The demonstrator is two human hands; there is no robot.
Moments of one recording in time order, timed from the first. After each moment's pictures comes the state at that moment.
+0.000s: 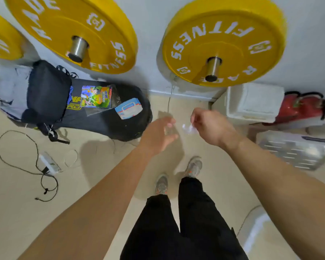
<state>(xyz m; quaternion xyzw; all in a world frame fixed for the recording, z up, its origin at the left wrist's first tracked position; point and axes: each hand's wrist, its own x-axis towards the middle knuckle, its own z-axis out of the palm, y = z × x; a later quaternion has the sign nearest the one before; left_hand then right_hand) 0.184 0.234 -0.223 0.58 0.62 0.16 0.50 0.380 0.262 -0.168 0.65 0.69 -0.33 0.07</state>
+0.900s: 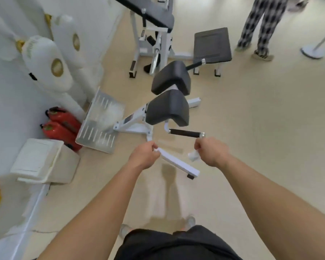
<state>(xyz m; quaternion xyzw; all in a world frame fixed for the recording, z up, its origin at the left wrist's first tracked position) 0.608 -0.315 -0.066 0.92 0.06 -0.26 0.30 0.608 -0.560 -0.037 0.97 0.01 -0.24 -0.07</state>
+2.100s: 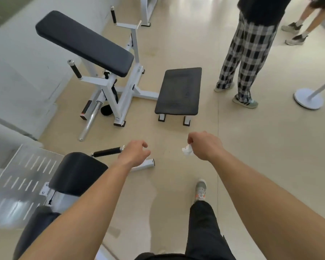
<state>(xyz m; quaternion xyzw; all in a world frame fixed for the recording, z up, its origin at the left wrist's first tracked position) 1.282 -0.837 -0.069 0.92 0.11 -0.25 0.26 1.303 -1.090 -0.017 0.97 0.07 -0.22 -0.08</state>
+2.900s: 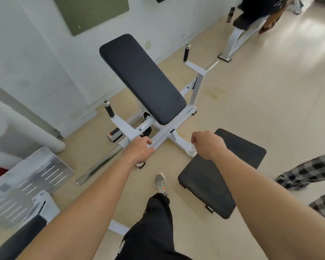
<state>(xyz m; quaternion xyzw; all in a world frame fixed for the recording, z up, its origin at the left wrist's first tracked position) 1.808 -0.704 -0.076 0.89 0.30 -0.17 0.30 1.954 -0.914 -0.038 0.92 0.32 -0.21 -0.01</state>
